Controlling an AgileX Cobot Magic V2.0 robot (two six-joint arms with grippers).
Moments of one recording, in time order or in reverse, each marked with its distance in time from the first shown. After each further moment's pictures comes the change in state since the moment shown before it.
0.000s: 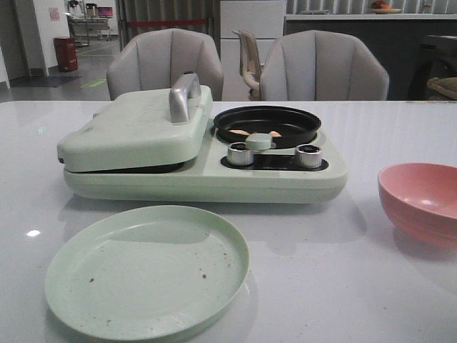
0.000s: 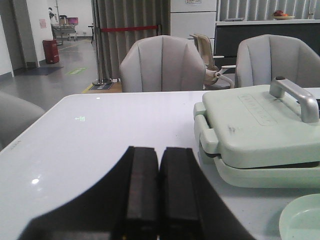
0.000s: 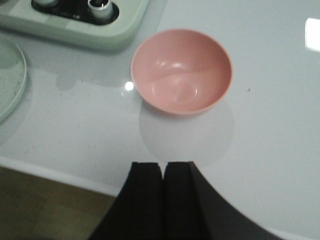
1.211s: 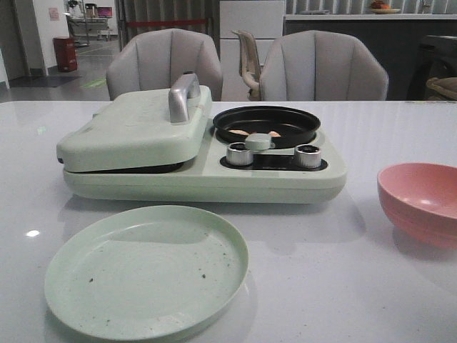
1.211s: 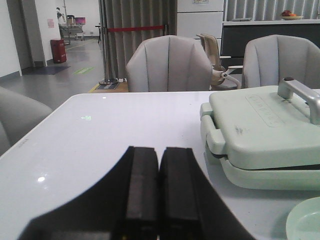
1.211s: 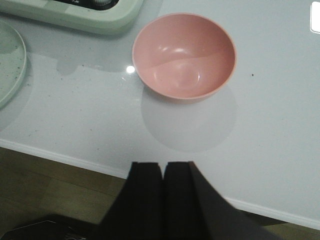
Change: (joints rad) left arm 0.015 0.000 0.000 -0.002 0.000 0.002; right arm 0.016 0.059 -0.061 0.006 0.101 0.000
